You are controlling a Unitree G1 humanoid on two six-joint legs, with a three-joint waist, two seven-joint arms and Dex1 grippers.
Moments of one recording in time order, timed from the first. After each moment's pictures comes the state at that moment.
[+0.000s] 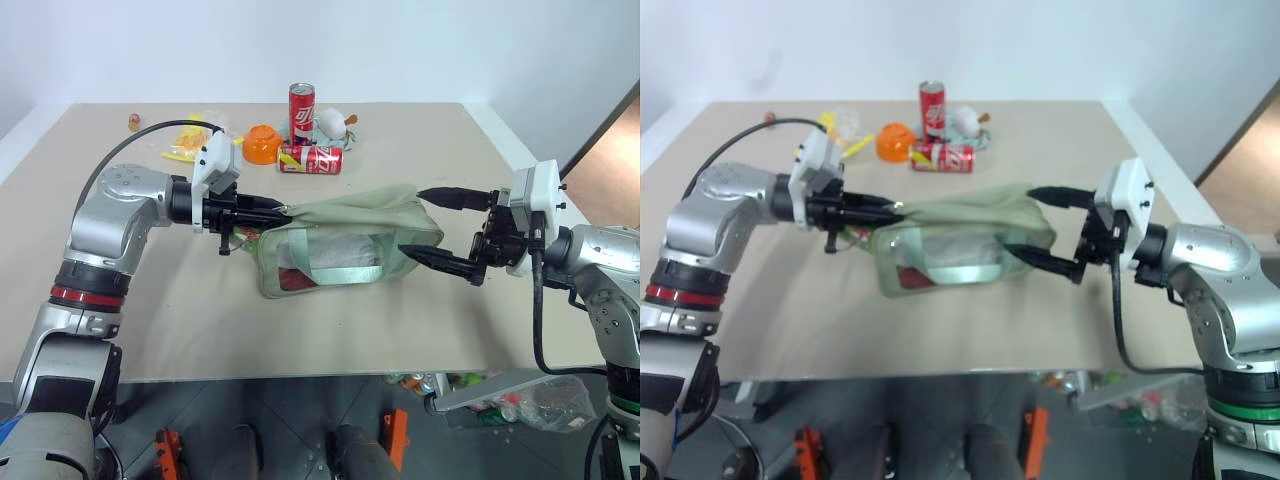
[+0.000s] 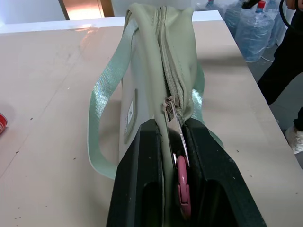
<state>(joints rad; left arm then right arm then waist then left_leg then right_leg) -0.91 0.64 -0.12 0.25 -0.41 0.42 -1.36 -0.44 -0.84 -0.19 -0.30 0.62 0.46 1.06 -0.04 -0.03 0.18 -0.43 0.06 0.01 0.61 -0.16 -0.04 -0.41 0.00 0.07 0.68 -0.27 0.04</state>
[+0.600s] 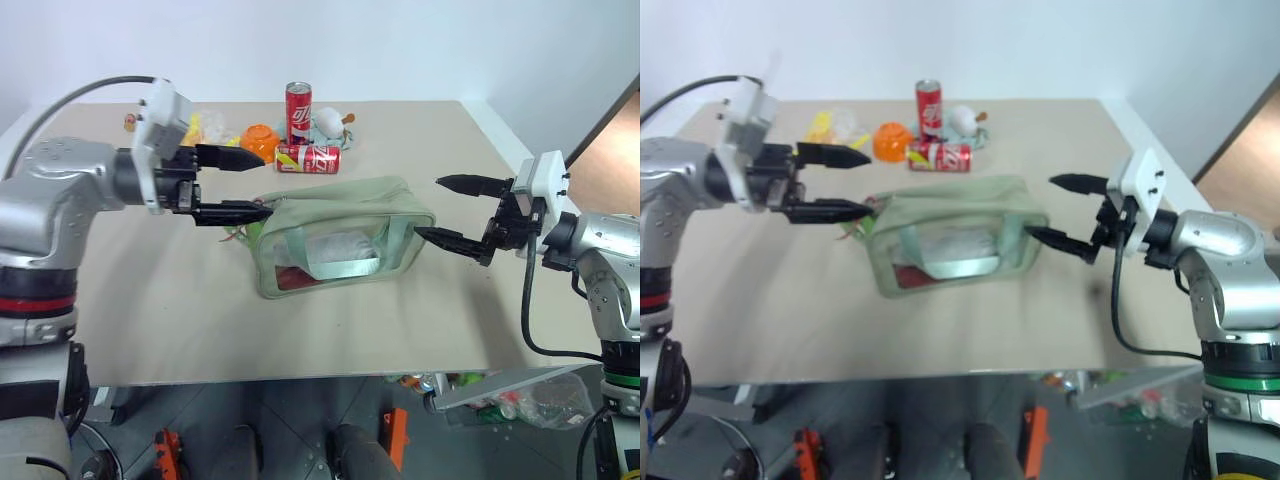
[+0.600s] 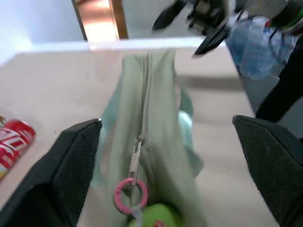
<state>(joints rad) -0.85 0.79 0.10 -0.06 -0.61 0.72 -1.28 -0.53 -0.82 -0.15 -0.02 0.47 0.28 1.09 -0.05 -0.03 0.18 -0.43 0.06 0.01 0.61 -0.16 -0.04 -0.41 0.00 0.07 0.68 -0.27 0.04</state>
